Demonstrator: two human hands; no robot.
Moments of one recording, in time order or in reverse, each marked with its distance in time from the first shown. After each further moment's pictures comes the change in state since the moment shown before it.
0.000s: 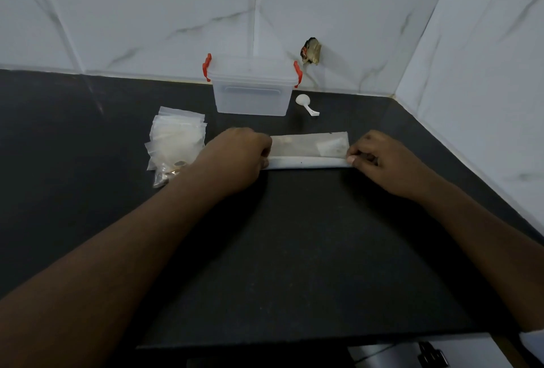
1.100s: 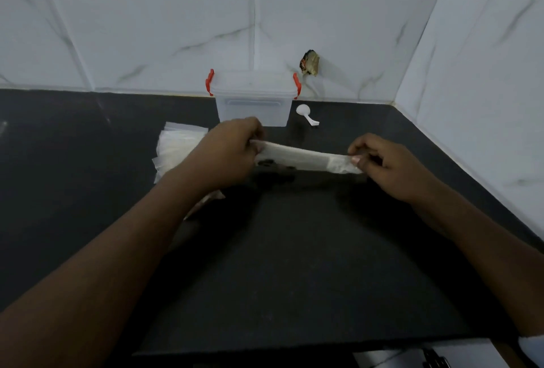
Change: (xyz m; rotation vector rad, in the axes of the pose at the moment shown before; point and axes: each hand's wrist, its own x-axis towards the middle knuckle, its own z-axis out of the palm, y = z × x) left_hand -0.004 -0.013 -0.019 -0.346 0.185 -0.004; right_hand -0.007 -0.017 -0.011 0.261 0.072 0.109
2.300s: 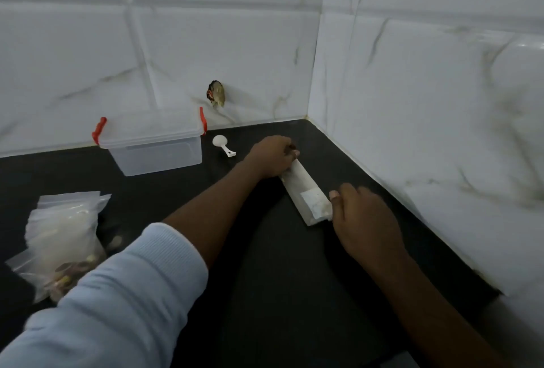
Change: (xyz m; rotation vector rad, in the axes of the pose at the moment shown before) left_hand 0.207 0.119 0.173 -0.029 -0.182 0.339; right_hand -0.082 -0.002 -0.021 -0.491 0.292 0.573
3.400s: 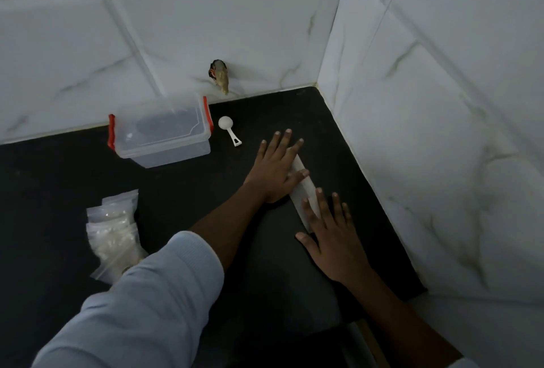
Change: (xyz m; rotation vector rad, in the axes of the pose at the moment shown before) left_hand -0.041 0.022 -0.016 0.086 -0.296 -0.032; right_hand 0.001 0.006 -0.006 -0.115 -0.564 -0.250
